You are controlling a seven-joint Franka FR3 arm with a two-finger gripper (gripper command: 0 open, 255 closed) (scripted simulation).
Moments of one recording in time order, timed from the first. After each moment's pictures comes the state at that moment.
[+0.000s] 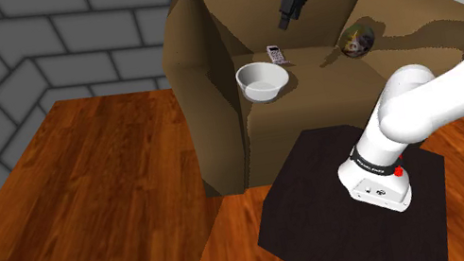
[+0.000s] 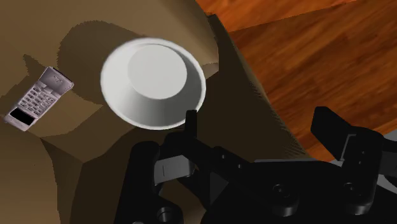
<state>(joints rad) -0.01 -0.82 -0.07 -2.36 0.02 1.71 -0.08</state>
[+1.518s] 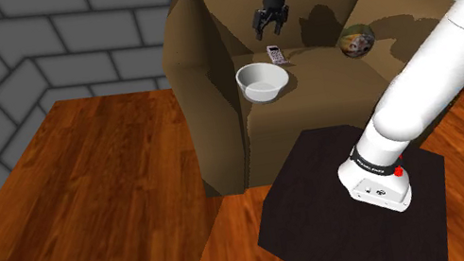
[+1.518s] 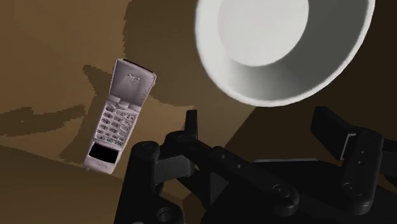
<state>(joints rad) -0.16 -0.15 -0.28 -2.13 0.02 2.03 -0.05</state>
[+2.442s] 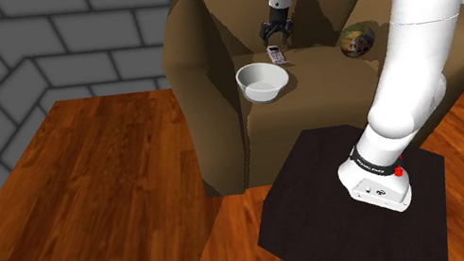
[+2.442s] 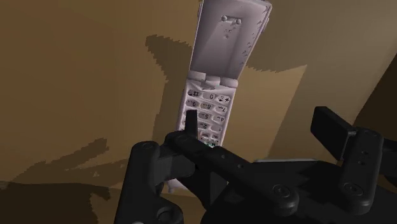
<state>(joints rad) -0.29 0.31 -0.38 -1.82 0.16 2.07 -0.08</state>
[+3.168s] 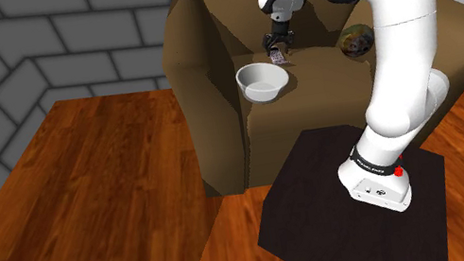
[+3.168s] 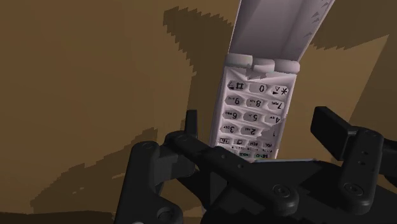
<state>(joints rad) -0.36 0.50 -0.39 -1.72 0.23 2.12 -0.09</state>
